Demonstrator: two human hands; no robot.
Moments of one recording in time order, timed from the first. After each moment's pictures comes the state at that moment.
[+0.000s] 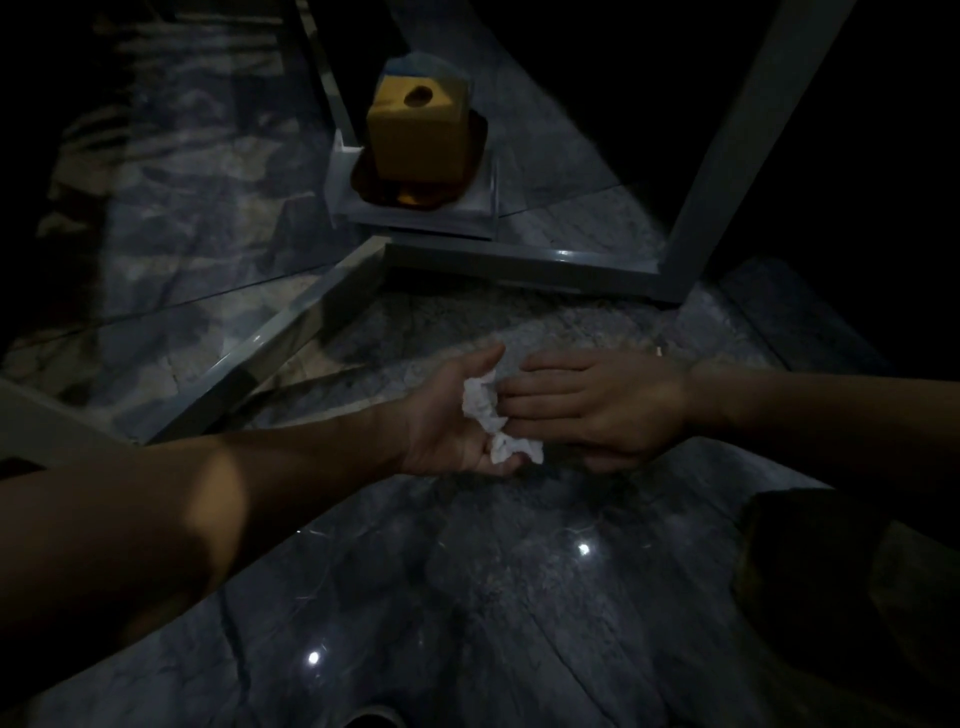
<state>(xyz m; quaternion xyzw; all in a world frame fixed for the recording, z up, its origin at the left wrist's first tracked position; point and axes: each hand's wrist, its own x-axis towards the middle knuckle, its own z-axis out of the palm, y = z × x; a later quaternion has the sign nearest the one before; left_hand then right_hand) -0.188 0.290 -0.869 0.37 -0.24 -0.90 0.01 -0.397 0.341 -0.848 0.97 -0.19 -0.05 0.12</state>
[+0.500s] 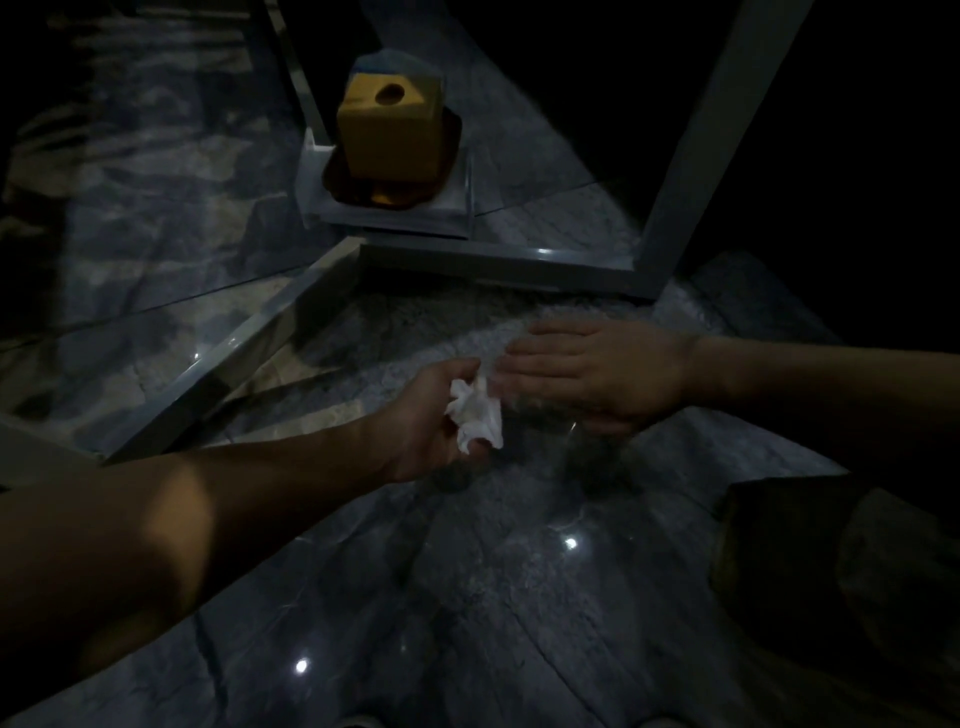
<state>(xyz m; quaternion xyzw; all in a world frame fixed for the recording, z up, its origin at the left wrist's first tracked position) -0.199 0.292 -0.884 0.43 -0.27 -0.85 0.12 -0.427 0.333 -0.838 0.95 -0.29 -0.12 0.05</state>
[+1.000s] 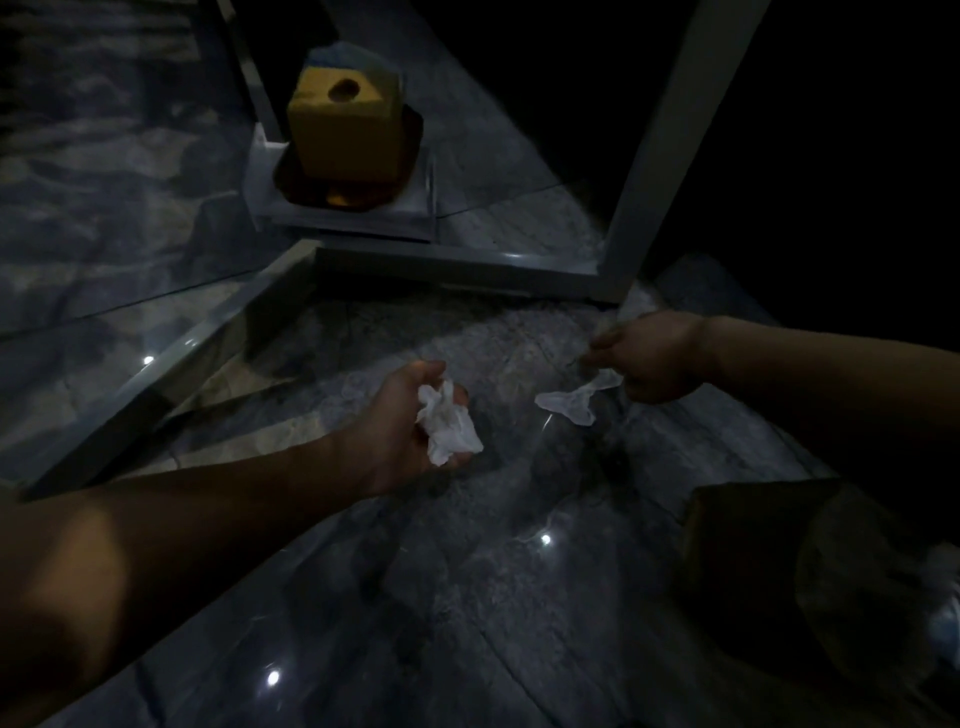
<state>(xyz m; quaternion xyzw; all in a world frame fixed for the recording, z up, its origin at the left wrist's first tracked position) -0.213 0.292 -0.894 0.44 -0.26 -0.85 0.14 -0.497 0.325 -0.856 0.76 -0.53 -0.37 -0.10</state>
